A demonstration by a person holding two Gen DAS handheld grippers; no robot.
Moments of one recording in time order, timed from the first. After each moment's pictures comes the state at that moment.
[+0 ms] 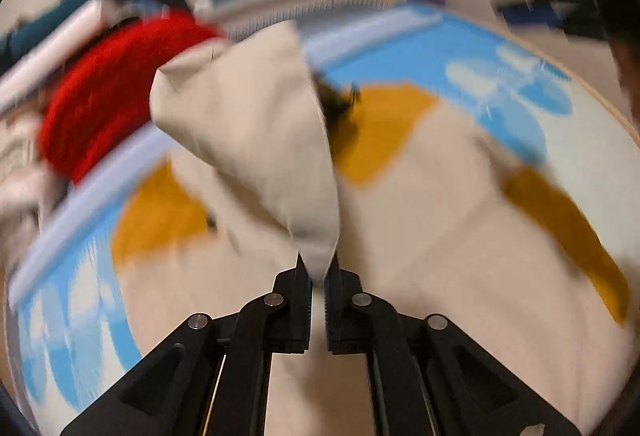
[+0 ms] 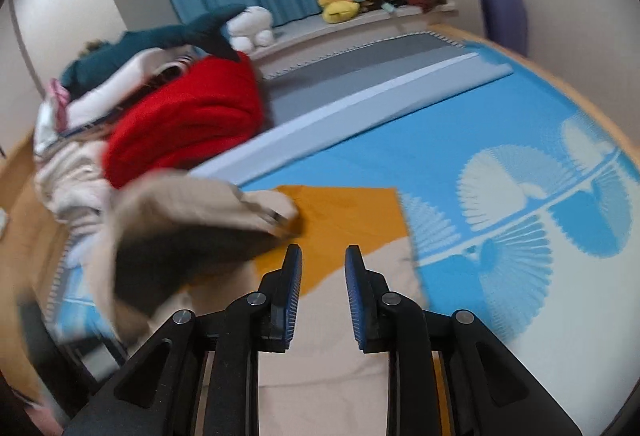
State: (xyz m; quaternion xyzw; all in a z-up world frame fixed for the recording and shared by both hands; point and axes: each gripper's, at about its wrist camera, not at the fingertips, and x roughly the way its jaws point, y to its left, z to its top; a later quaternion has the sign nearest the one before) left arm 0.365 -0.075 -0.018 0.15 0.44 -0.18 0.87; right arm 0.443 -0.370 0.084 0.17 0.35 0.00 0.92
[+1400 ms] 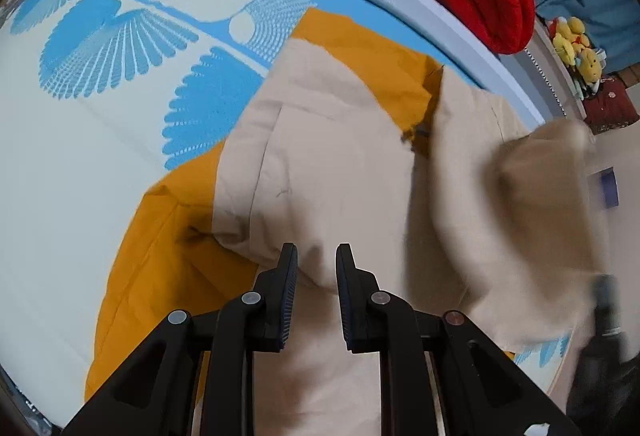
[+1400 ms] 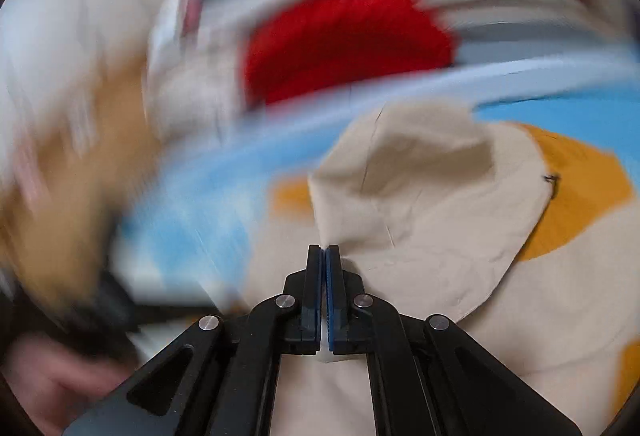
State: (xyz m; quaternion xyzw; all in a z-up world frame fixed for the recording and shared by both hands) left arm 0.414 0.113 -0.063 -0.30 0.56 0.10 0.77; right arm 0.444 -0.175 0.012 0.19 0.32 0.21 0.90
